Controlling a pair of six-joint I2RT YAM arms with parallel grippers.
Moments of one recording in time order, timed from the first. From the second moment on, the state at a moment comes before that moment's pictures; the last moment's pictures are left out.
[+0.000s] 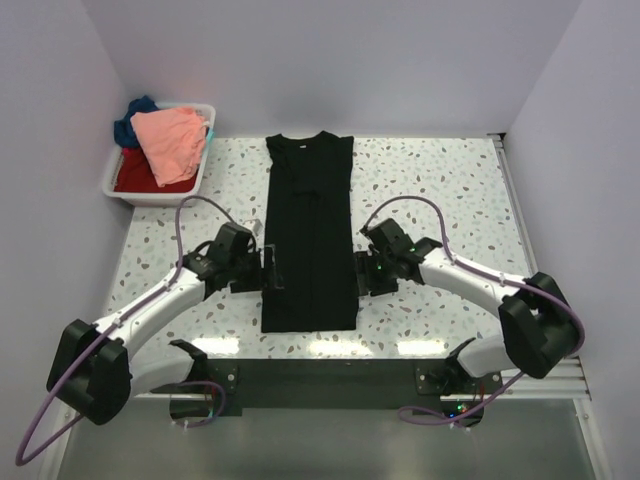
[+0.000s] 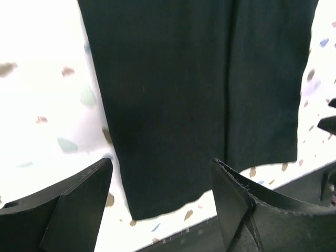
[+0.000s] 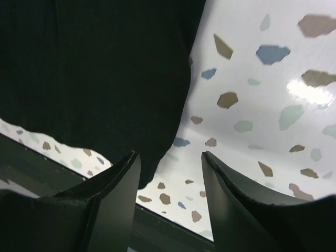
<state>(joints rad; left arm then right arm) -0.48 1.15 0.67 -0.49 0.13 -0.57 0.65 1.42 0.83 -0.52 -0.16 0.51</state>
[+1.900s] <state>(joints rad) -0.41 1.11 0.47 -0.59 0.30 -0.71 0.73 1.43 0.64 -0.33 -0.40 0.57</state>
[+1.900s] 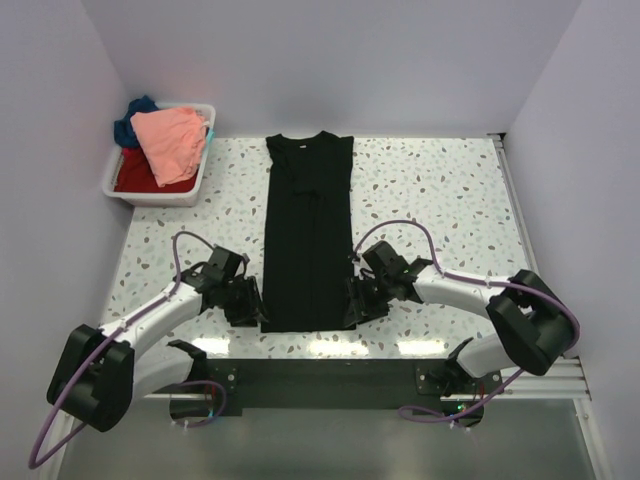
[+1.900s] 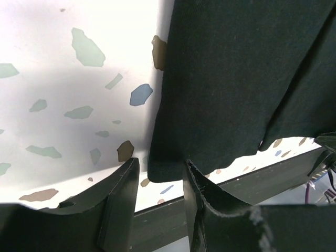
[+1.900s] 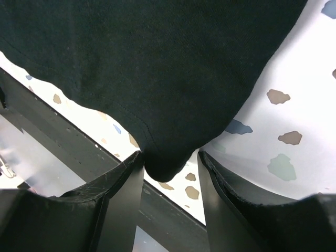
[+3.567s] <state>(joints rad) -0.57 1.17 0.50 -0.55 0.25 -0.76 0.79 1.40 0.65 -0.37 -0.34 0.57</state>
